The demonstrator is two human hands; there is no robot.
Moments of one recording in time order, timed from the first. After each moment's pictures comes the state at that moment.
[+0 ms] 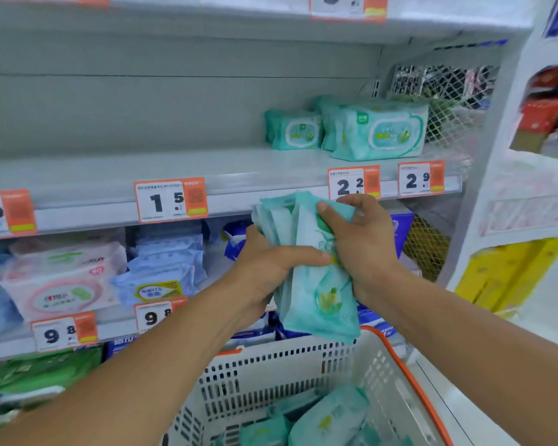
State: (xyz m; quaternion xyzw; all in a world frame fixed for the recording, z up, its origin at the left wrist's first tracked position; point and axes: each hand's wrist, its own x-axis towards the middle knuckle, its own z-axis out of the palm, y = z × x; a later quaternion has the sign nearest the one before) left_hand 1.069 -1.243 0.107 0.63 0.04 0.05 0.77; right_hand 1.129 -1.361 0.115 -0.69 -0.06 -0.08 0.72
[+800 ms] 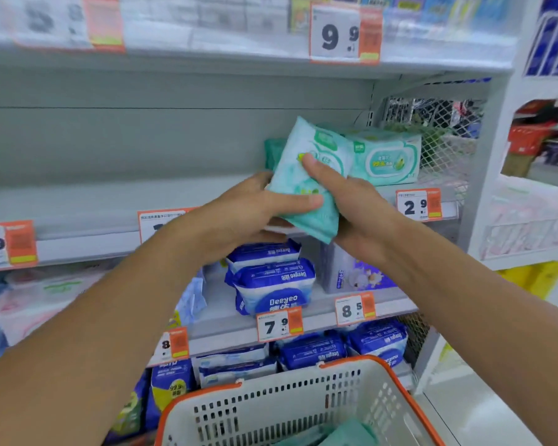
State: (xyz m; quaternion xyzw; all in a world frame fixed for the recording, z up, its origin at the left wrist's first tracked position) left_hand 1.089 -1.205 0.201 0.79 -0.06 0.03 0.61; right_hand 1.151 -1.348 0.192 -0.53 -0.21 0.19 0.80
